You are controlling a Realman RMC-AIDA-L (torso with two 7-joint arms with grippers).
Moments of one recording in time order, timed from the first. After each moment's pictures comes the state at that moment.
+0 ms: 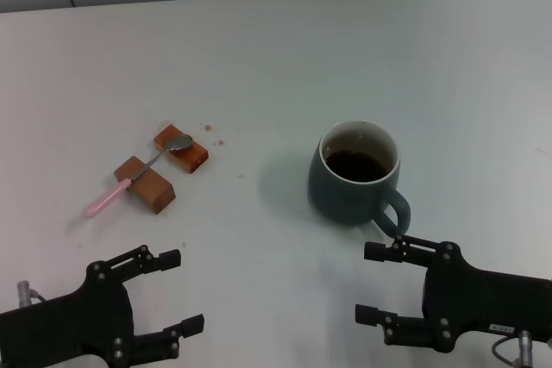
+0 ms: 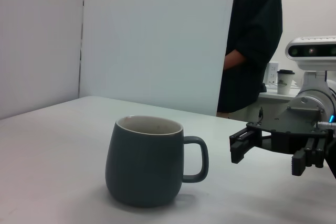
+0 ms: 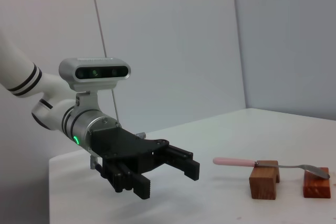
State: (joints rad) left arm -0.25 -2.06 0.63 0.39 2.03 1.74 -0.75; right arm 0.41 2.08 -0.08 -0.22 -2.56 -1.74 0.66
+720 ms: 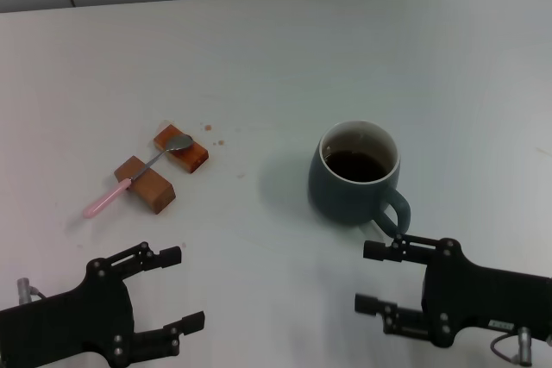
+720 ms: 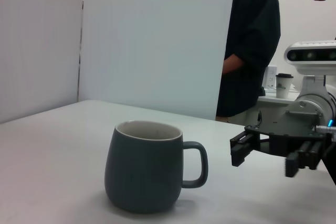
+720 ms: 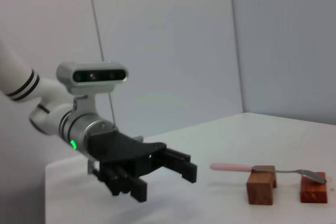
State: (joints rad) left arm -0.26 -2.06 0.63 0.39 2.02 1.75 -0.76; right arm 0.41 2.08 -0.06 -0.21 -2.55 -1.74 0.67
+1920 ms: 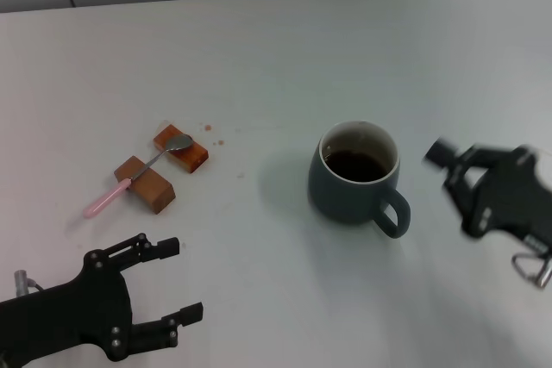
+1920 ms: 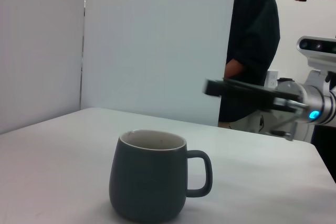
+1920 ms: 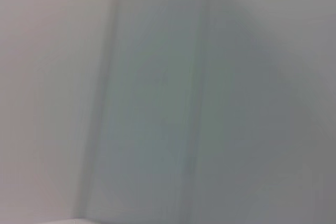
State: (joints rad) left arm -0.27 -2.06 0.62 0.40 2.02 1.76 -0.76; right arm 0.33 2.08 -0.03 -0.11 -2.11 -1.74 0.39
